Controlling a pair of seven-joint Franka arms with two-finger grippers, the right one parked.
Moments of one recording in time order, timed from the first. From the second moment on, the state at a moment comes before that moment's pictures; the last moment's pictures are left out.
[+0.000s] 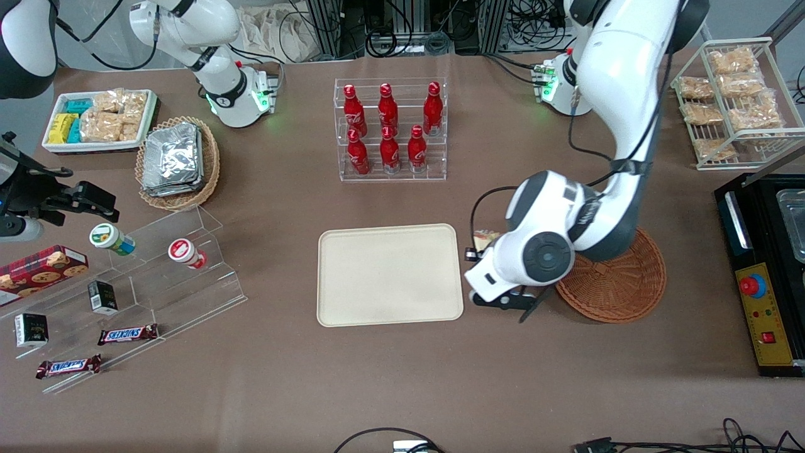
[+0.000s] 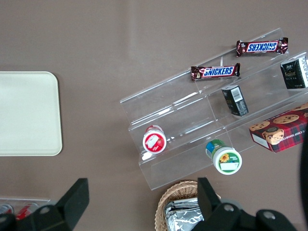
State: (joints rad) arm -0.43 0.71 -0.09 -1.25 -0.14 1.73 -0.35
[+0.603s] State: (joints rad) arm -0.51 0.84 -0.09 -1.24 -0.13 1.90 -0.46
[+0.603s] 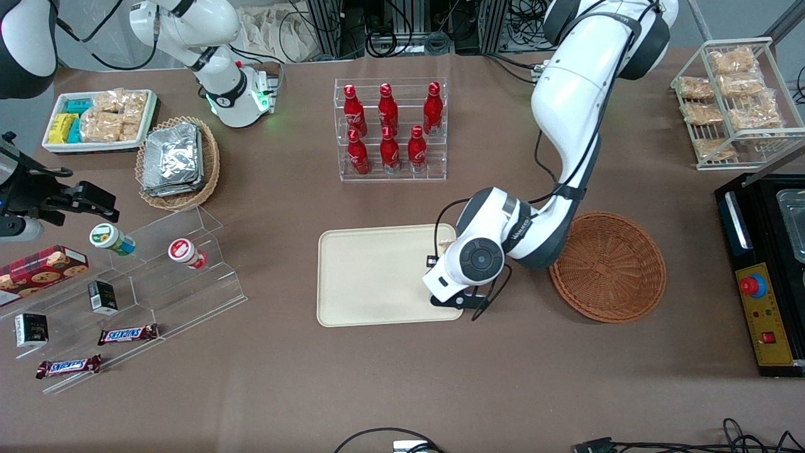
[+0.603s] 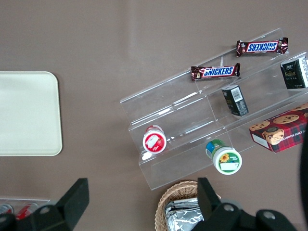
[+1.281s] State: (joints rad) arm -0.55 0.91 -0.09 -1.23 -0.09 1.97 -0.52
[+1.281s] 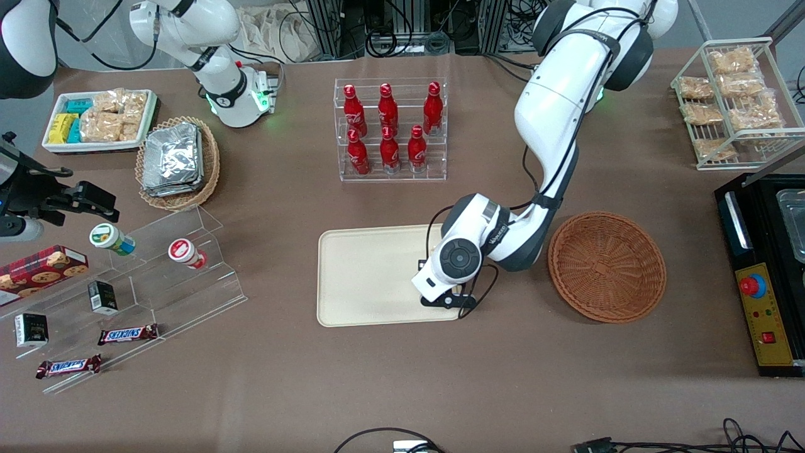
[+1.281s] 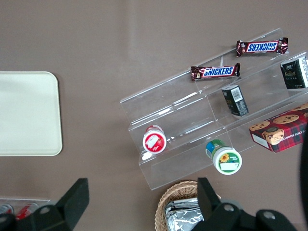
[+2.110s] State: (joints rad) arm -0.56 0.89 -0.08 -1.21 -0.06 1.96 -0.53
